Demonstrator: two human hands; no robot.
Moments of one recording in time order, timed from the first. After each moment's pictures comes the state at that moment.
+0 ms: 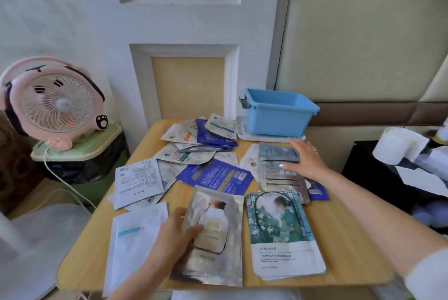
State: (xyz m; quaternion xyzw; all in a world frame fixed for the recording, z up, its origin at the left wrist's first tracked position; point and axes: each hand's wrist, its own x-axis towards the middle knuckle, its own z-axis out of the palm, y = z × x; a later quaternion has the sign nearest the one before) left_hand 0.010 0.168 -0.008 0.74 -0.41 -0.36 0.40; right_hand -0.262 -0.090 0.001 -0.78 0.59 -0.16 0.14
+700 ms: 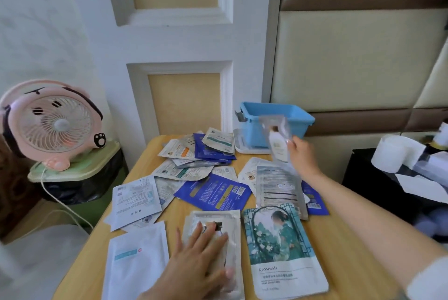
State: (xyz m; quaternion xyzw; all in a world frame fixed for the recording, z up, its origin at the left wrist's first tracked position) left_hand 0.005 0.160 -0.043 0.64 -0.76 0.05 0.08; right_hand -0.230 -0.082 0.041 -0.69 0.55 -0.43 0.18
